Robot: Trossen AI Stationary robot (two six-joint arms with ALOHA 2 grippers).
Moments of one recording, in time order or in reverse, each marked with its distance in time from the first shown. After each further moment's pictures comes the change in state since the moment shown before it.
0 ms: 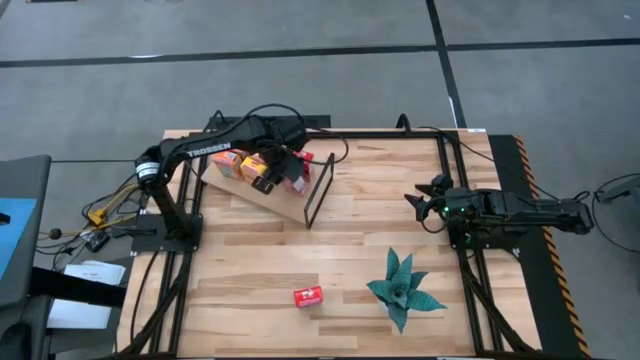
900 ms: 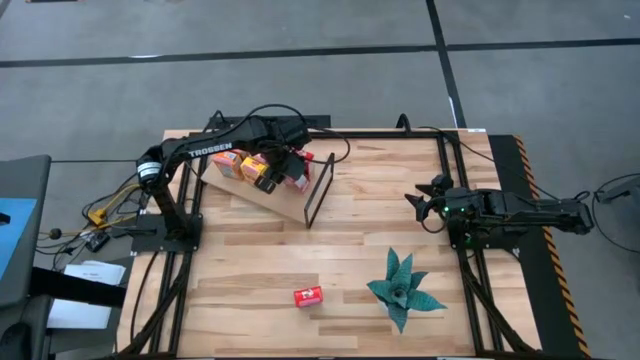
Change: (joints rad) left arm -0.001 0.011 0.000 0.020 -0.042 -0.023; right arm 0.000 0.000 0.000 -0.002 0.003 -0.001
